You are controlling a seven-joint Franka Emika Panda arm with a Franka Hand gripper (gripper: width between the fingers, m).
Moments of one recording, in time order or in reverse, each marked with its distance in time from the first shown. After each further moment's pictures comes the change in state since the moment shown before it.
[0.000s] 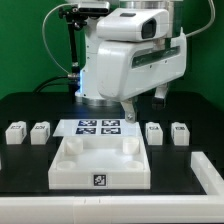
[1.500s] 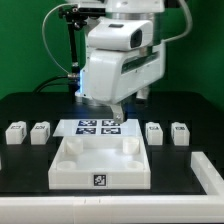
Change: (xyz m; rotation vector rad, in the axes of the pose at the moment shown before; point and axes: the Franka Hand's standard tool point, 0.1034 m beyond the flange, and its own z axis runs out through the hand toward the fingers) arm -0.061 -0.031 0.023 0.003 -0.002 -0.274
